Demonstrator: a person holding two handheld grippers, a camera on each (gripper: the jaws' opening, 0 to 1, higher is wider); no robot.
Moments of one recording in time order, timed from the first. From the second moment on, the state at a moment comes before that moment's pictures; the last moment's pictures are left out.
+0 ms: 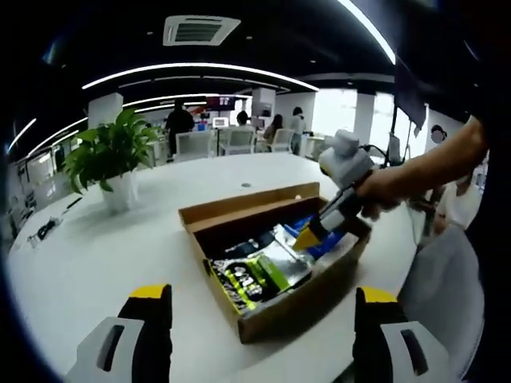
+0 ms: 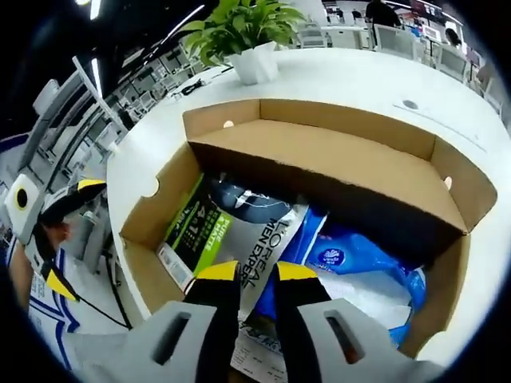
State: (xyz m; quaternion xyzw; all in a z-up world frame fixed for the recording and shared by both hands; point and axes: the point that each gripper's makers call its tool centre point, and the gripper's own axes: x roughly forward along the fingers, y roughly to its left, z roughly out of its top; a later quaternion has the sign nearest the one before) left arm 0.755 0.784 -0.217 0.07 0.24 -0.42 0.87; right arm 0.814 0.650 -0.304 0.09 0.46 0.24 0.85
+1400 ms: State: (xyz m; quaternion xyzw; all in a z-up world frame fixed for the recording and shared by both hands) left arm 0.785 0.765 -0.233 0.09 0.28 -0.40 0.87; right arm 0.810 0.610 -0.280 0.07 0.42 0.22 0.87
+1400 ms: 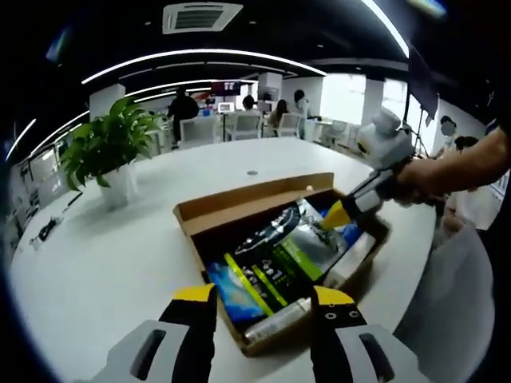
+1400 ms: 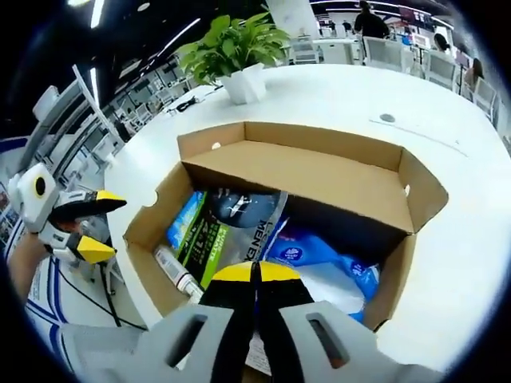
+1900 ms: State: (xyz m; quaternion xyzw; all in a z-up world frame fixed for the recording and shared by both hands) left arm 0.802 0.730 -0.251 0.10 0.30 -0.43 0.85; right arm 0.800 0.572 -0.282 0.08 0.43 0.19 0.88
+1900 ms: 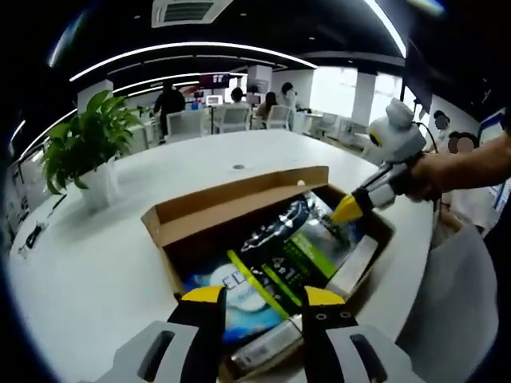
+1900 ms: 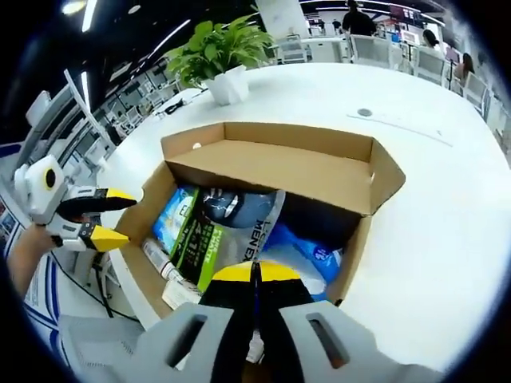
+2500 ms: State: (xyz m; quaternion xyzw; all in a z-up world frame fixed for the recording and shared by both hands) left arm 0.799 0.715 -0.276 0.09 0.34 -0.44 0.83; right arm 0.797 0.565 -0.294 0.05 0.43 0.20 0.88
